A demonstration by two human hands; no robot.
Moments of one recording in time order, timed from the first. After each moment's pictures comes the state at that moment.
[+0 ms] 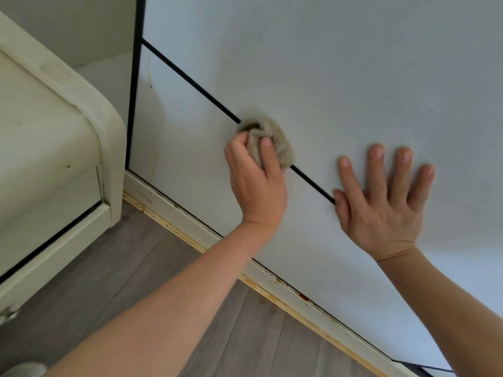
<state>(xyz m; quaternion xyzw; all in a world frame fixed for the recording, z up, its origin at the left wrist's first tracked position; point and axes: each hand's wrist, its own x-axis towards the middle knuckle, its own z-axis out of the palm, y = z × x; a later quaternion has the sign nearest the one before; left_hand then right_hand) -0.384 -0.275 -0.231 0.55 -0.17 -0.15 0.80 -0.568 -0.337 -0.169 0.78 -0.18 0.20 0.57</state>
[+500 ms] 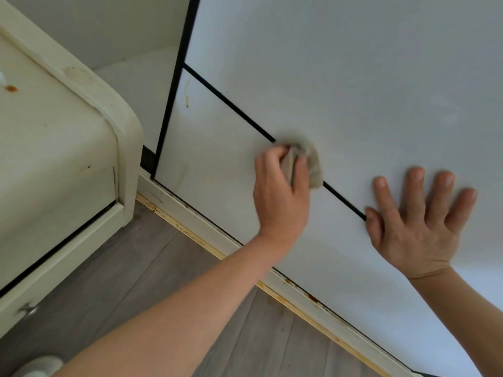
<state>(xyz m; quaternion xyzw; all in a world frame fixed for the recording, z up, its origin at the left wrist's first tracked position) -0.397 -0.264 -0.241 0.56 -0.24 -0.19 0.77 -0.606 -0.333 -0.166 0.79 -0.19 0.17 0.56</state>
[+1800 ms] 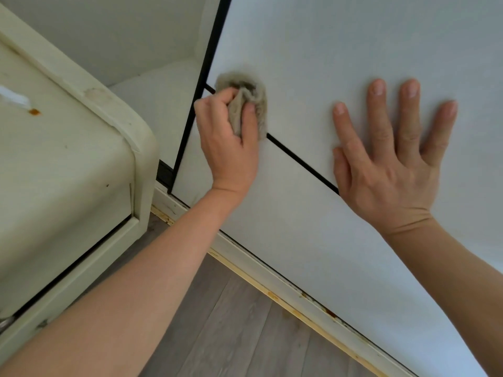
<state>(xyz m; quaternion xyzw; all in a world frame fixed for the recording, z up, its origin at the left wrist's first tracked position) -0.269 -0.289 -0.242 0.59 -0.26 0.06 0.76 -0.464 -0.333 -0.141 0.78 -0.18 0.23 0.55</state>
